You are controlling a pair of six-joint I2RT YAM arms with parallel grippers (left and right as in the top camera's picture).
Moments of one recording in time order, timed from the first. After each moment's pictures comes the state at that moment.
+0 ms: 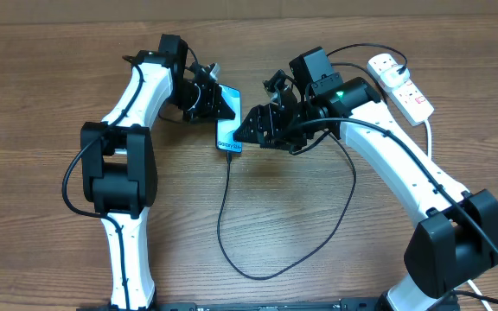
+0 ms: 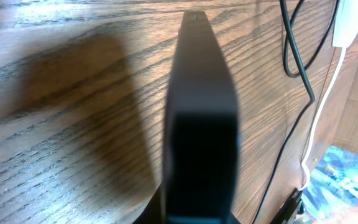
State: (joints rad) left arm -0.13 2.33 1.88 -1.02 0.73 -0.10; right arm 0.44 1.80 1.53 -0.88 -0.73 0.45
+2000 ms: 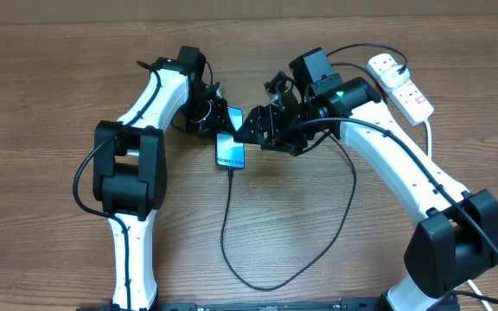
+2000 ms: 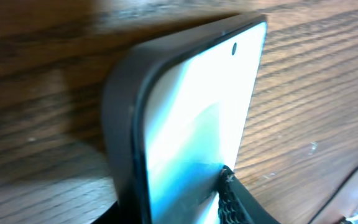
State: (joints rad) left arm -0.20 2.33 1.82 -1.06 0.47 -0.23; right arm 0.44 1.80 1.53 -0.90 -0.73 0.46
